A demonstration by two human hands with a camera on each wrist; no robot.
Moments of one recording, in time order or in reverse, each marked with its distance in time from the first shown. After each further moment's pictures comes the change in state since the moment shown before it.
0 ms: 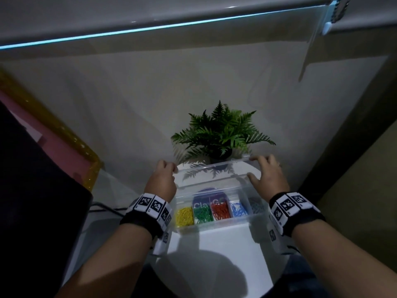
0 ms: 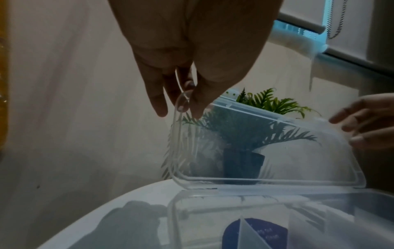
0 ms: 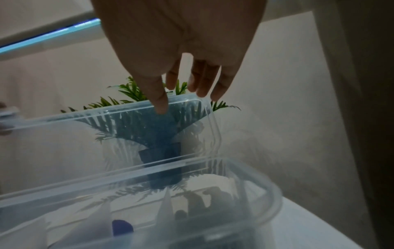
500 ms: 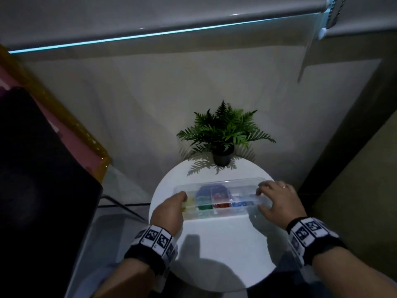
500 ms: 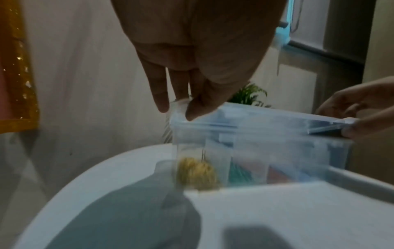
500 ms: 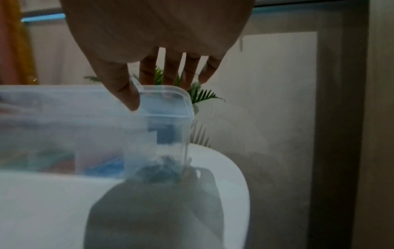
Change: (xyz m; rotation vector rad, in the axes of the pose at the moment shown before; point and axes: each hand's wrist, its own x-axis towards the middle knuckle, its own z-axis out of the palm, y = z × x) left_hand -0.094 0.000 0.014 0.057 -0.195 -0.047; right_hand -0.073 0.025 -0.011 -0.292 -0.090 -0.249
